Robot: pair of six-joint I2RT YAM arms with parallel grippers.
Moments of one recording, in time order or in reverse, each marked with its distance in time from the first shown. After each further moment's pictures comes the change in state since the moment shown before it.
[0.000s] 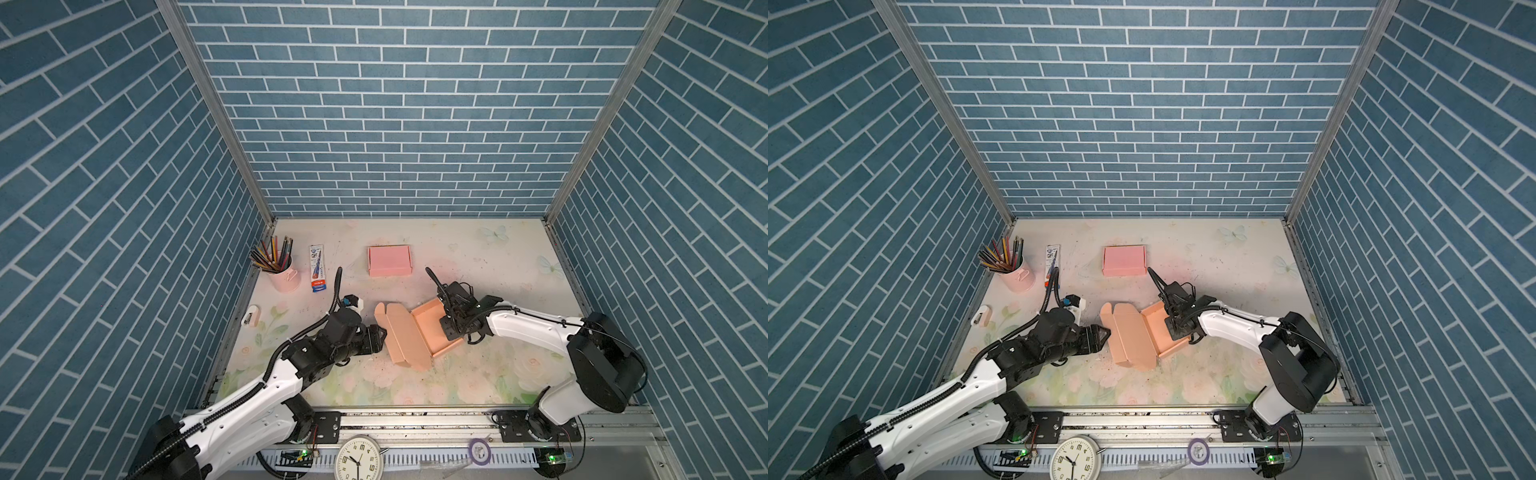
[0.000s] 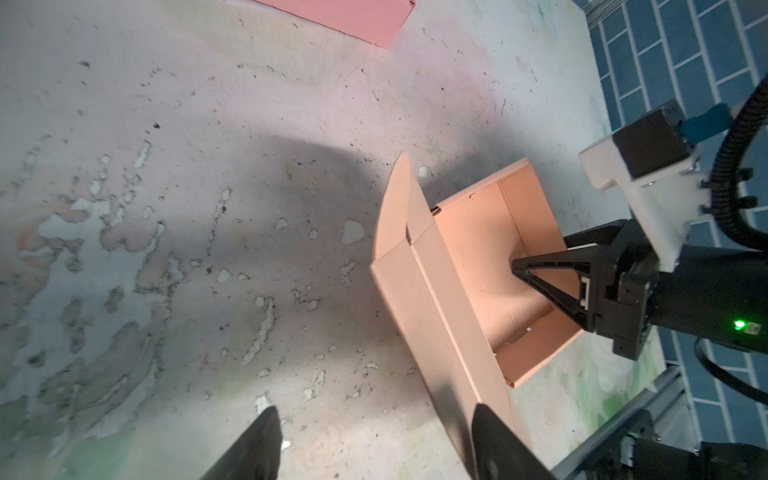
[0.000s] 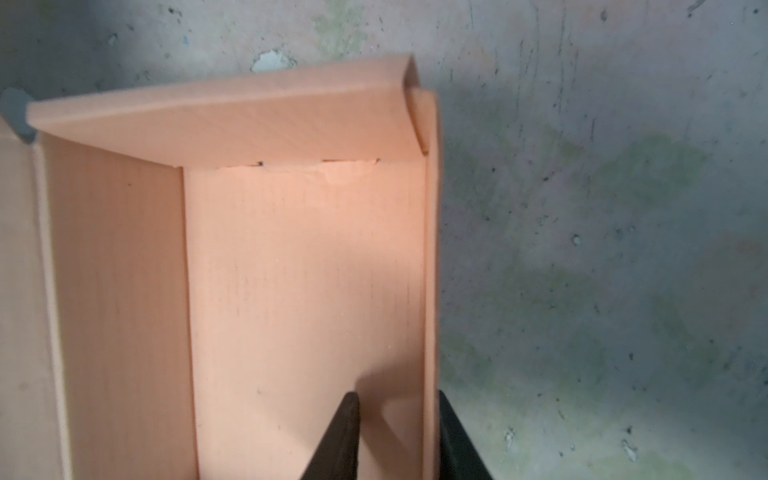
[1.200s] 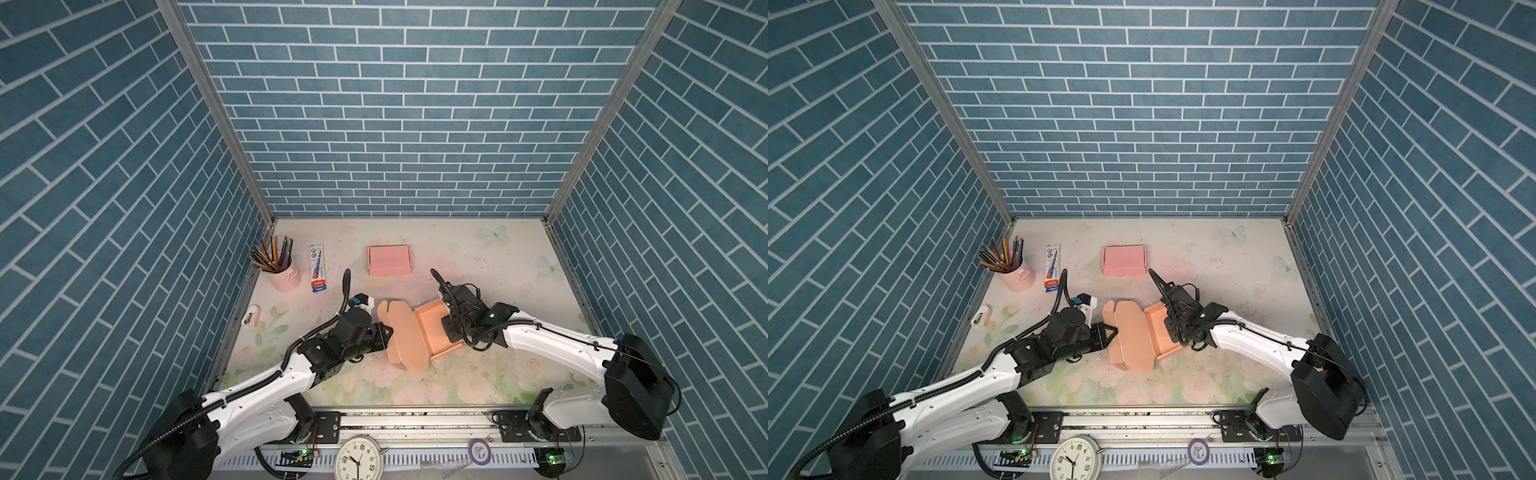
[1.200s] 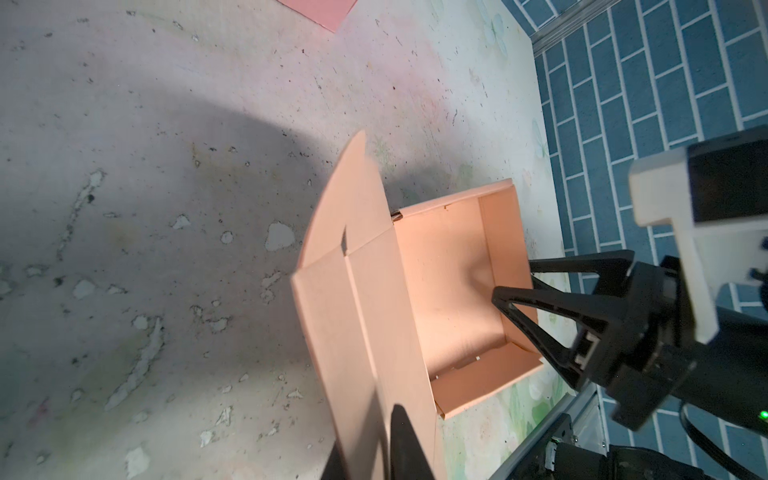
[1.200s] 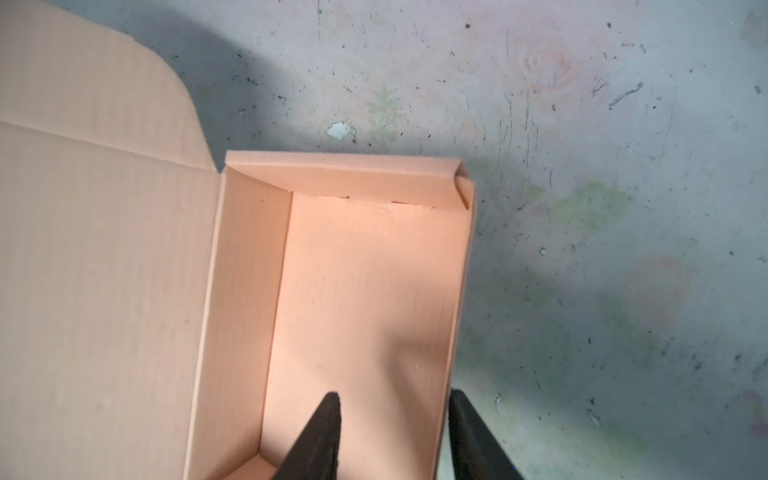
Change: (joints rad) left arm -0.062 0.132 -0.020 0.241 0.030 -0.142; right arm 0.068 -0.199 -0.049 0.000 0.045 0.004
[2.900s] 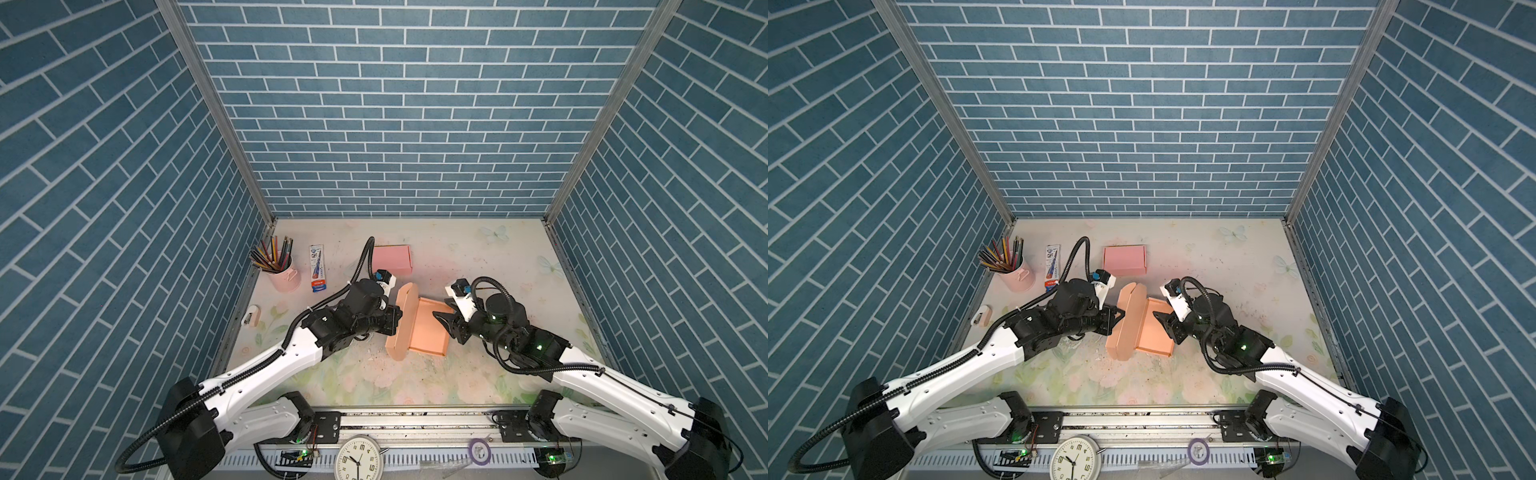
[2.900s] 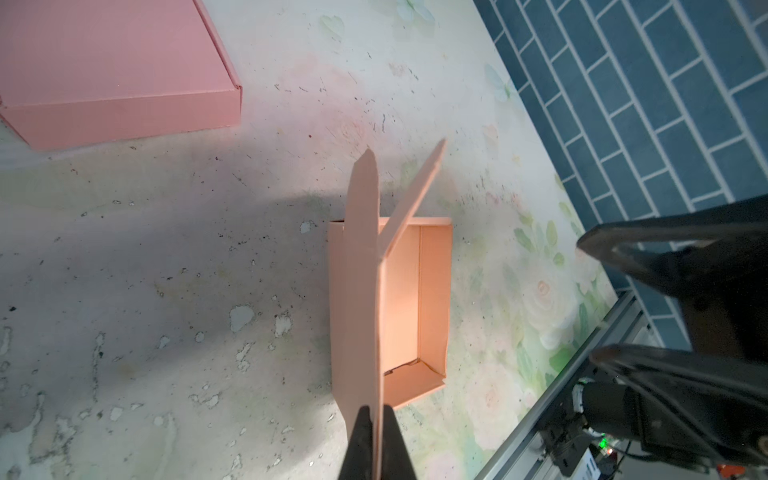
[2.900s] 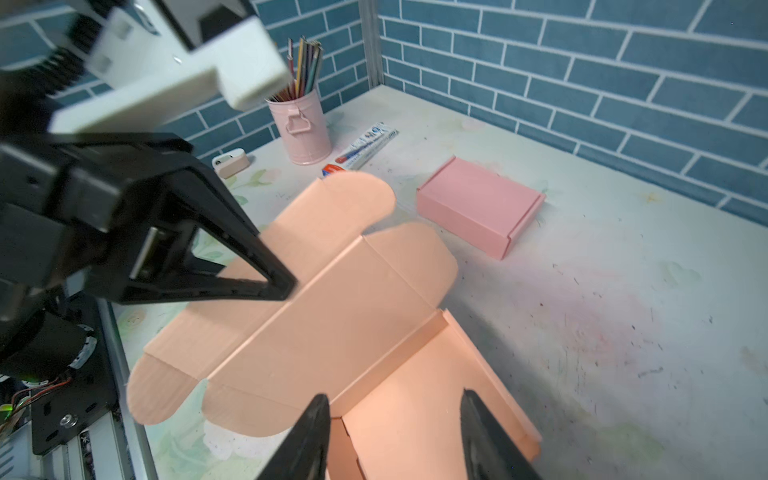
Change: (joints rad) left arm 0.000 0.132 0.391 -0.320 0.057 0.394; right arm 0.018 -0.428 -0.184 0.417 -0.250 -0.241
